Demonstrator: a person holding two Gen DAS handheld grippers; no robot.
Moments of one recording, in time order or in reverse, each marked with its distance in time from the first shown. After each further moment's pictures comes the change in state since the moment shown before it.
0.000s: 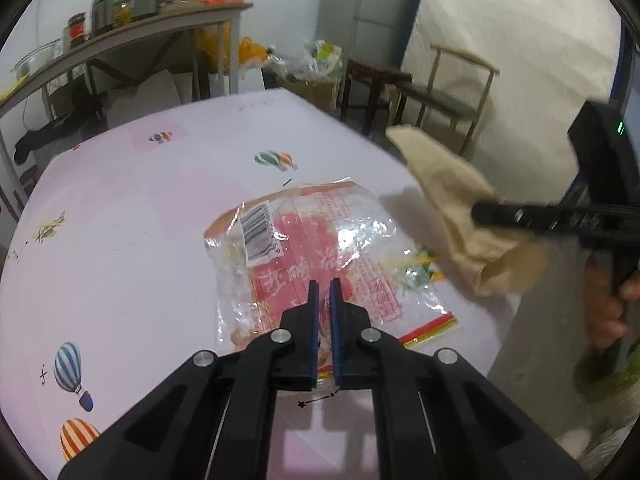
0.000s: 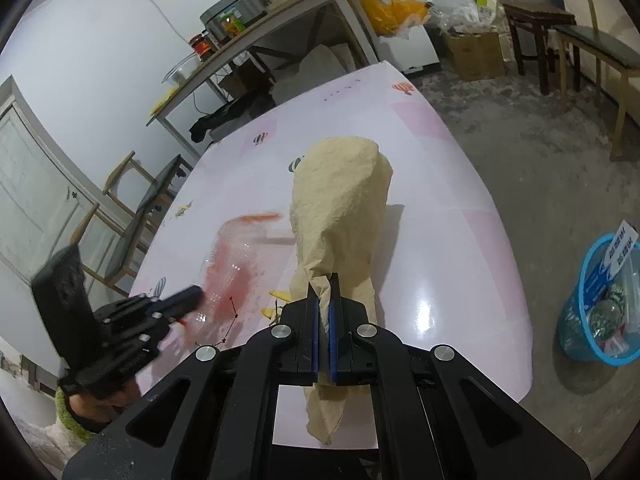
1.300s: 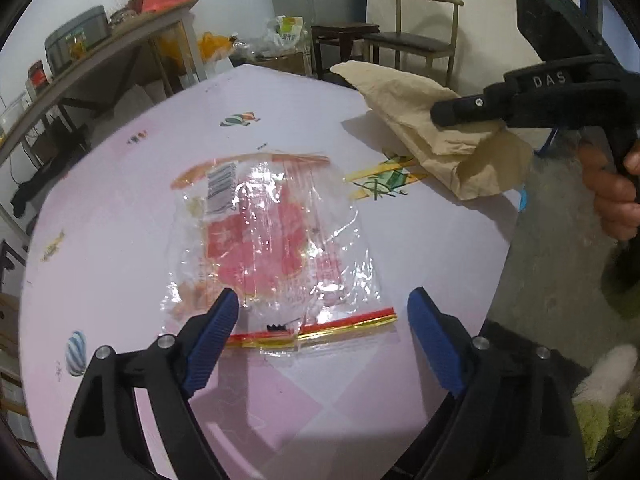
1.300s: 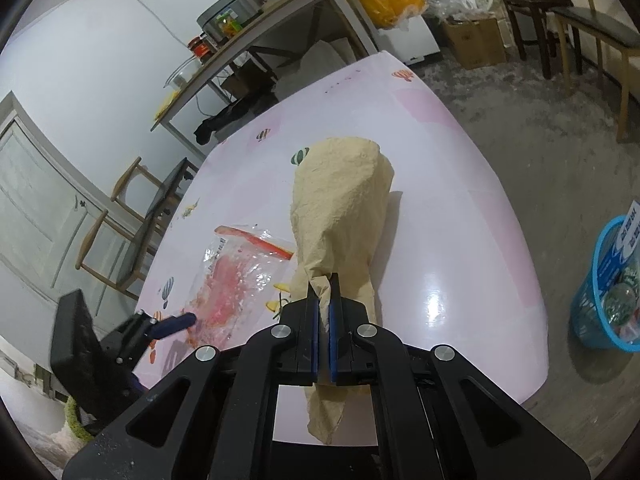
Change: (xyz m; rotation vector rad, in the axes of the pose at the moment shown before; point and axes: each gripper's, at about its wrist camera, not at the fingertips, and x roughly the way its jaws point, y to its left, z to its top) left arm 0.010 -0.029 -0.041 0.229 0.127 0.041; right arm 0.004 -0.009 -0.001 0.060 0.015 0.046
